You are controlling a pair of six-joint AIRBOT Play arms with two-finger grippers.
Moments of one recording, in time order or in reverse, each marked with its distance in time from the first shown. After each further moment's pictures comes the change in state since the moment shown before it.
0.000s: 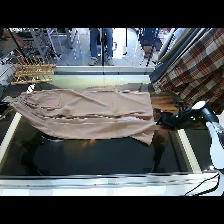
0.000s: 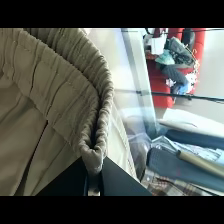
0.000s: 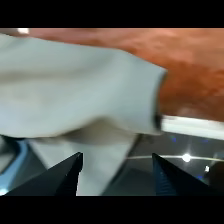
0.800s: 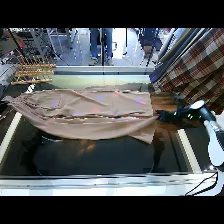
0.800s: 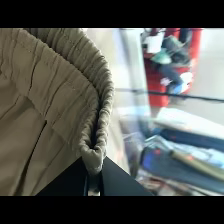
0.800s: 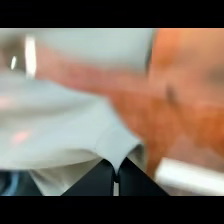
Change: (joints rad) left arm 0.005 -0.002 0.008 -0.040 -0.004 -0.024; right arm 0.003 -0.035 0.137 0.102 -0.101 -0.087
